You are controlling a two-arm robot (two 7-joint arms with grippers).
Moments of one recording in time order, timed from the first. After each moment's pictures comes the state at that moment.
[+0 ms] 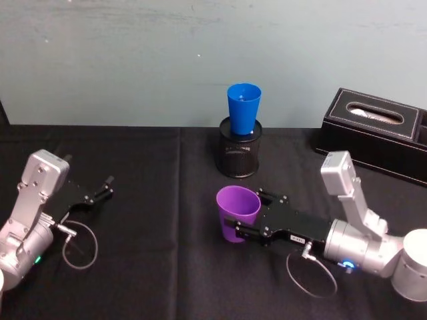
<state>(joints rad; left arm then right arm) -0.20 0.60 0.45 -1.41 -0.25 -0.12 0.03 0.39 0.44 -0.53 -1.25 0.44 -0.12 0.75</state>
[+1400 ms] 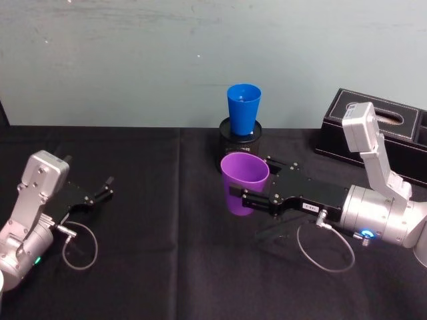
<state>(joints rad) -0.20 0.60 0.45 -1.41 -0.25 -0.12 0.03 0.41 0.55 -0.51 -1.49 0.54 0.07 0.70</state>
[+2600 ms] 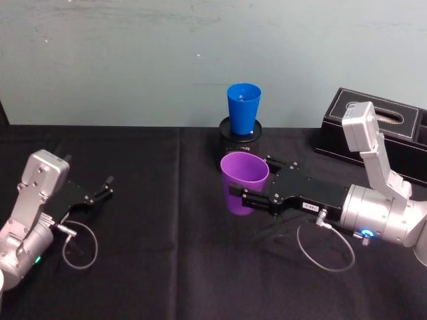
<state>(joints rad) -0.20 0.60 0.45 -1.41 -0.25 -0.12 0.03 0.41 0.55 -0.51 -1.49 0.54 0.07 0.70</state>
